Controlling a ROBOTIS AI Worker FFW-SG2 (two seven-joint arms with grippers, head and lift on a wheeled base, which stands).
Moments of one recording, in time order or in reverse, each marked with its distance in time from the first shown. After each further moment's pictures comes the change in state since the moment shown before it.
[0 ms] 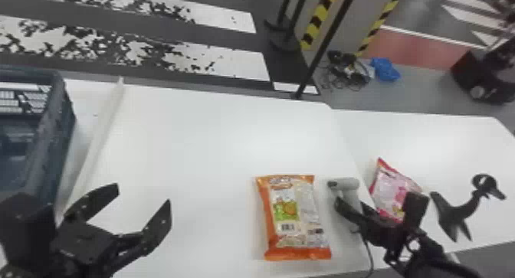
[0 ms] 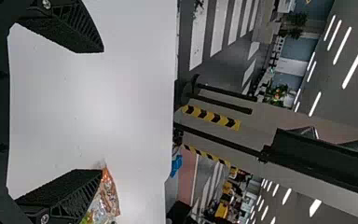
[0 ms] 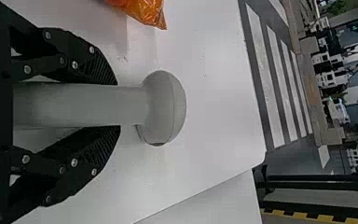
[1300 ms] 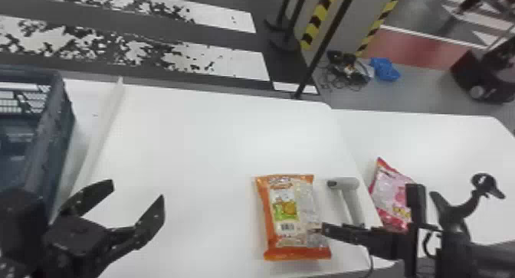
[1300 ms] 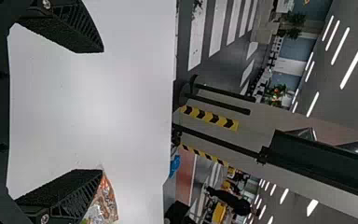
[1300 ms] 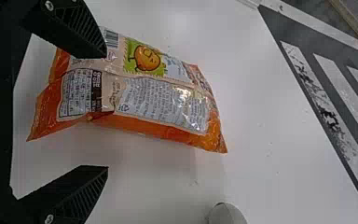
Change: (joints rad) left arm -0.039 0.018 0.026 0.046 0.040 -0.015 -0.013; right arm 0.128 0.014 -0.062 -0.602 0.051 0.867 0.294
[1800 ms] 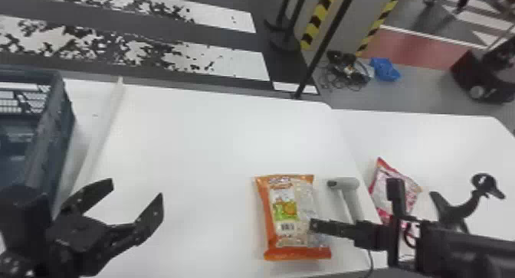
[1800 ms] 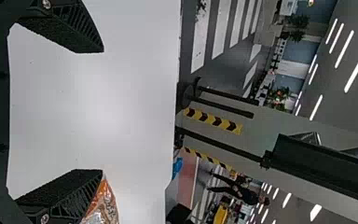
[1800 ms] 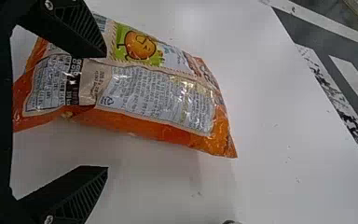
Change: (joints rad) left arm -0.031 -0.003 0.001 0.041 0.007 0.003 0.008; right arm -0.111 -0.031 0.096 0.173 0.019 -0.040 0.006
